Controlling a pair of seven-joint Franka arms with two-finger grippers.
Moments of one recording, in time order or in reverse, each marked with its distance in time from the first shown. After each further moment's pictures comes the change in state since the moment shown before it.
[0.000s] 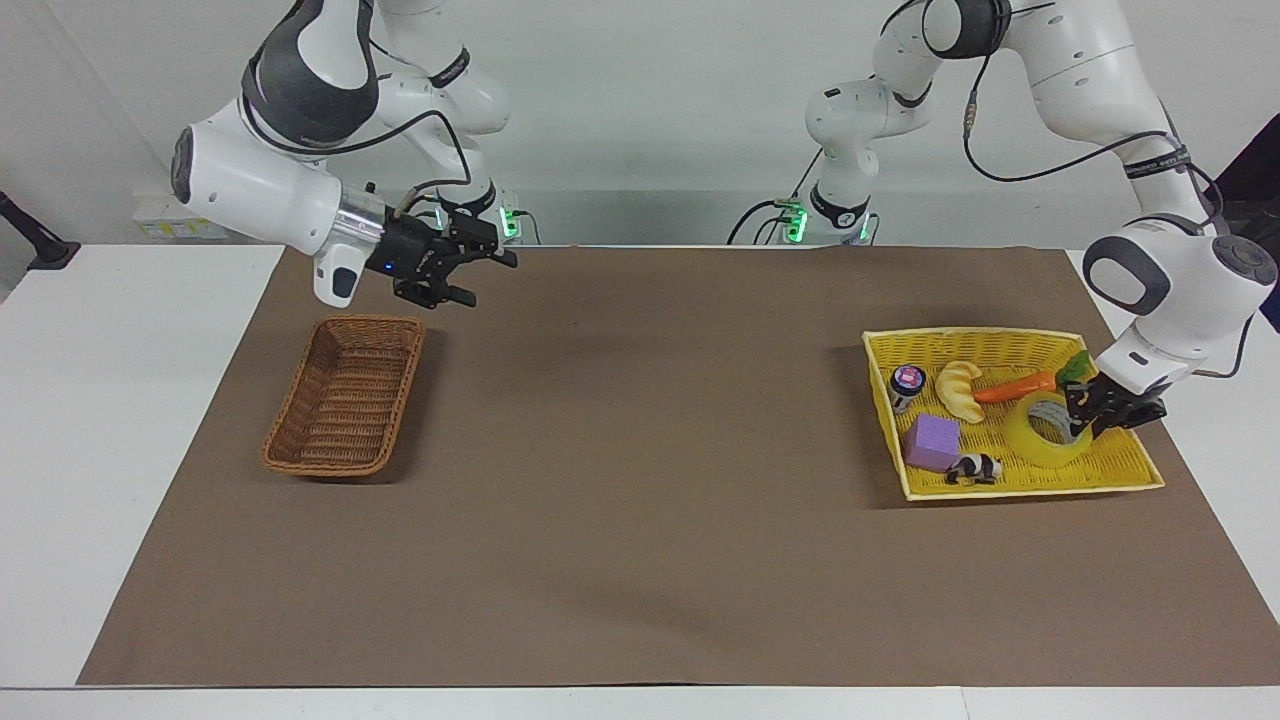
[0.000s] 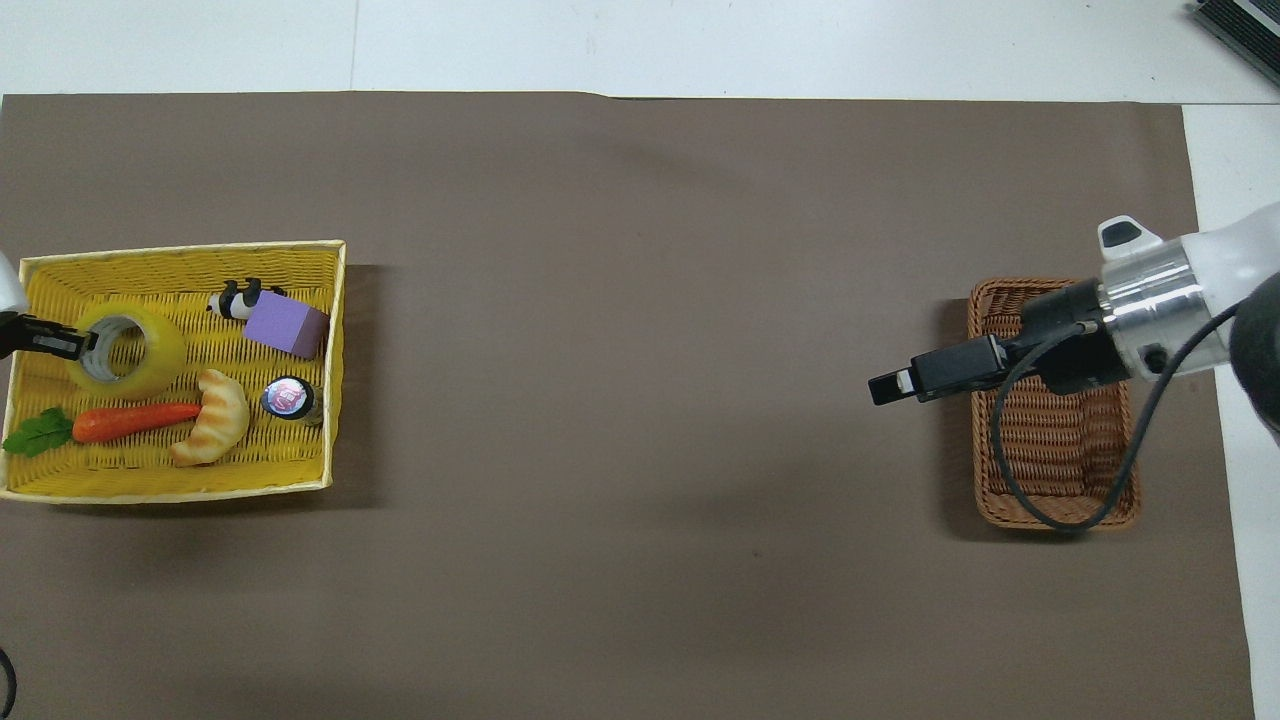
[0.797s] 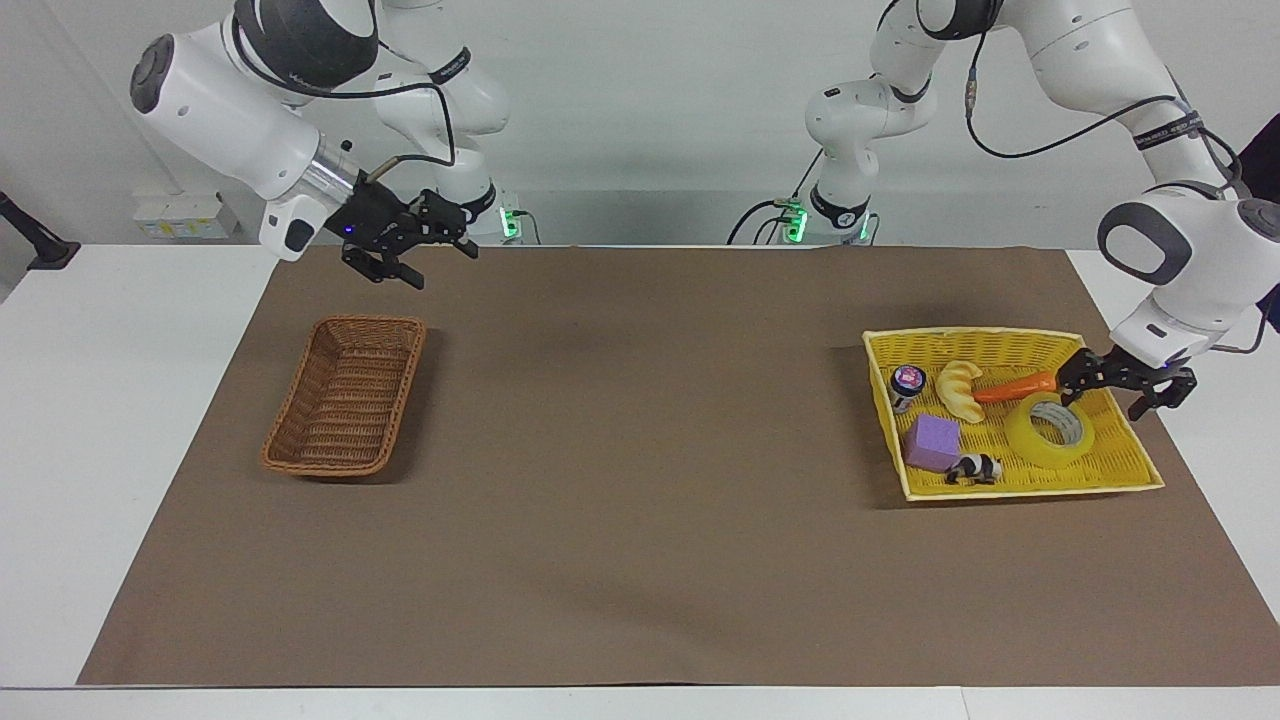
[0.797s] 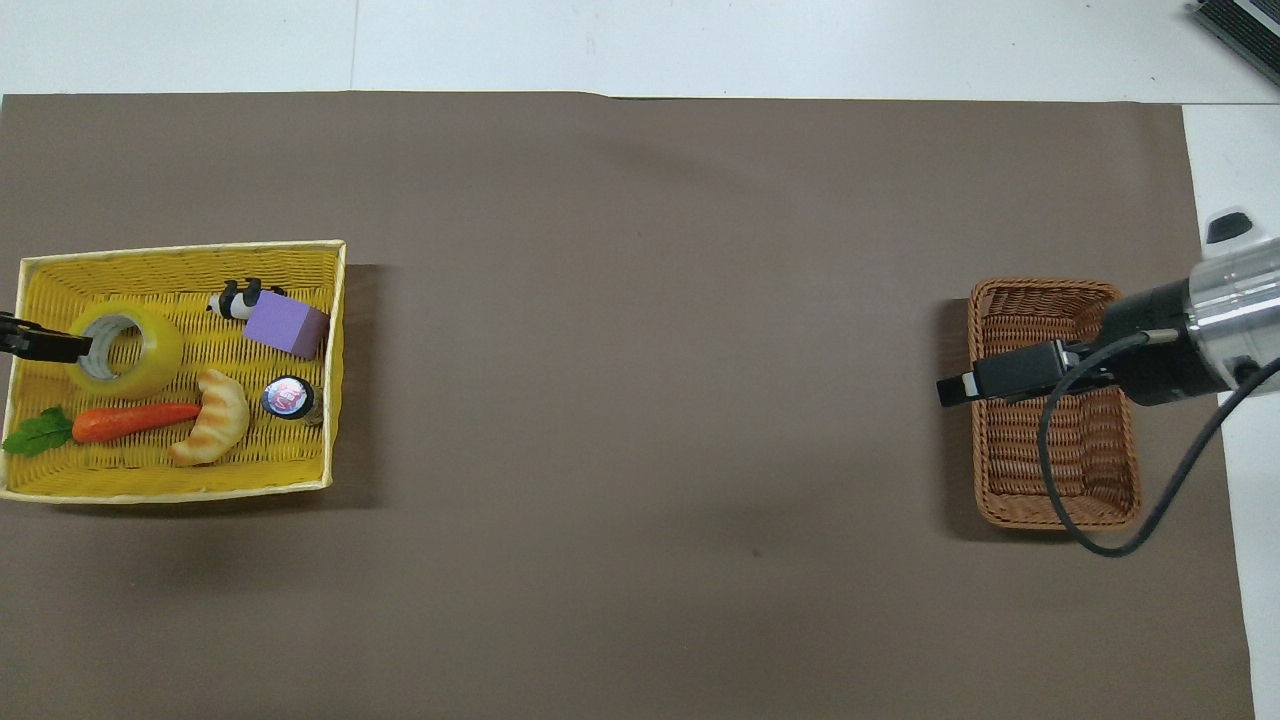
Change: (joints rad) left arm -0.001 -0.061 0.003 0.001 0.005 -0.037 -0.001; right arm -0.022 -0.087 -0.009 0.033 -0.198 -0.010 0.114
